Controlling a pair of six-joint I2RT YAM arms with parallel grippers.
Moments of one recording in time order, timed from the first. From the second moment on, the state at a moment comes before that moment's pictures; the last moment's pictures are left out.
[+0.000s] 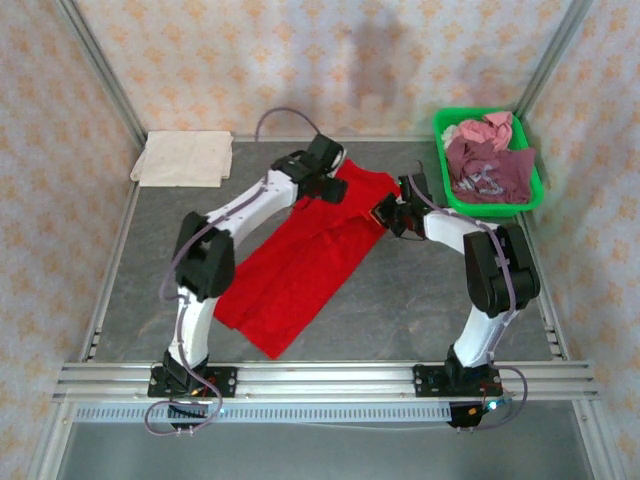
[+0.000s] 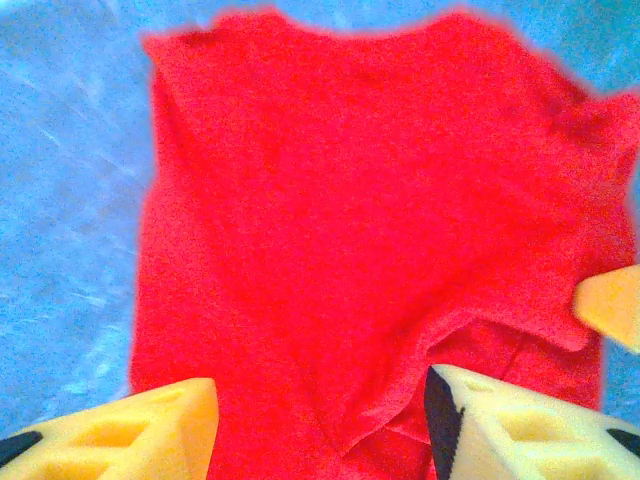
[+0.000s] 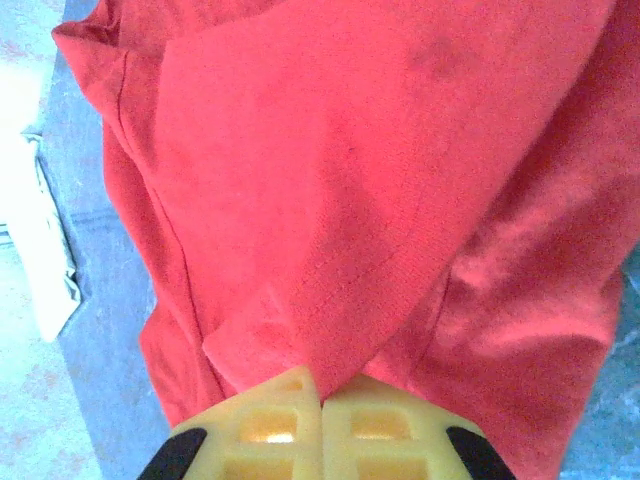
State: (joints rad) left arm -0.54 2.06 1.88 -0.70 -0.09 -0.16; right arm 0.25 1.78 1.04 -0.10 -0.34 1.02
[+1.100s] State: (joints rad) left arm -0.41 1.89 1.62 -0.63 -0.07 -0.23; right arm 0.26 1.65 0.98 -0.40 -0.33 1.02
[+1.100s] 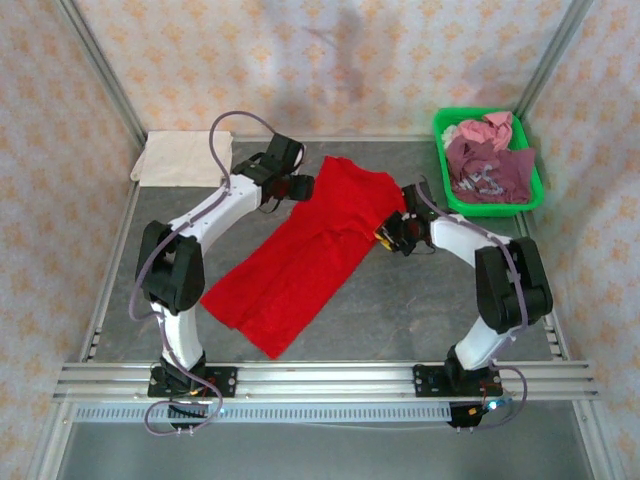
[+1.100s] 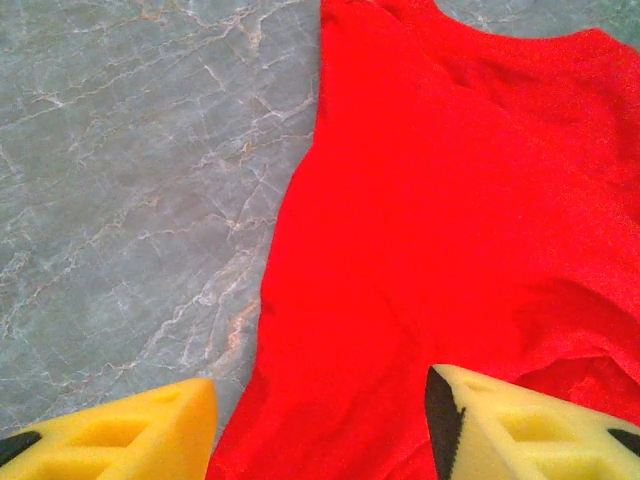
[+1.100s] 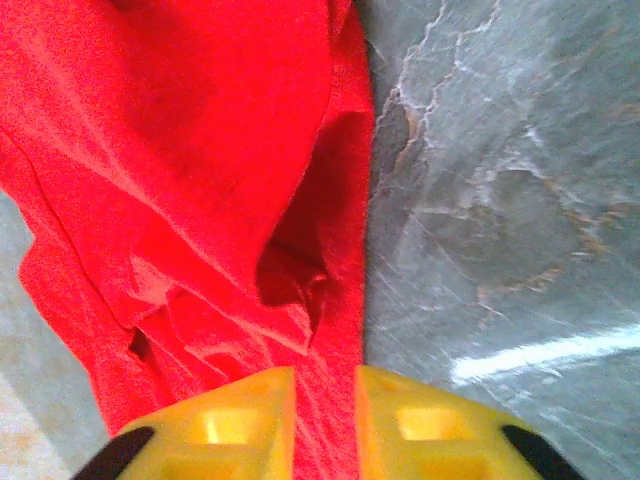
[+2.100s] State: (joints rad) left arm -0.31 1.79 1.22 -0.66 0.11 -0.35; right arm 0.31 2.25 1.73 -0.62 -0.08 0.79
